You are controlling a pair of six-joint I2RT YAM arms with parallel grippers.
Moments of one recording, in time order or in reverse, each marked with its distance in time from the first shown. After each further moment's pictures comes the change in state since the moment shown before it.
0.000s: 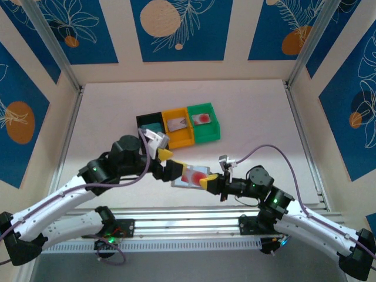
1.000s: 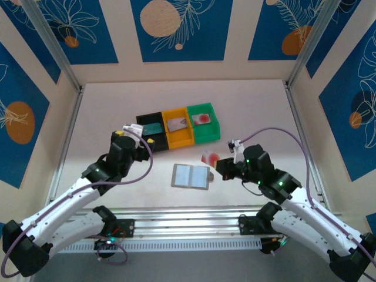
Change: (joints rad) left arm 0.207 -0.029 -0.235 0.137 -0.792 0.377; right arm -0.230 0.209 0.372 -0.607 0.239 -0.083
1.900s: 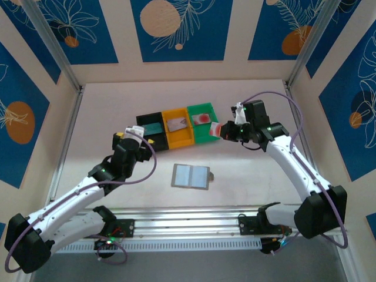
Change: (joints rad) left arm 0.000 0.044 -0.066 0.106 -0.059 0.005; right arm -0.359 0.602 0.472 -0.162 -0.192 -0.111
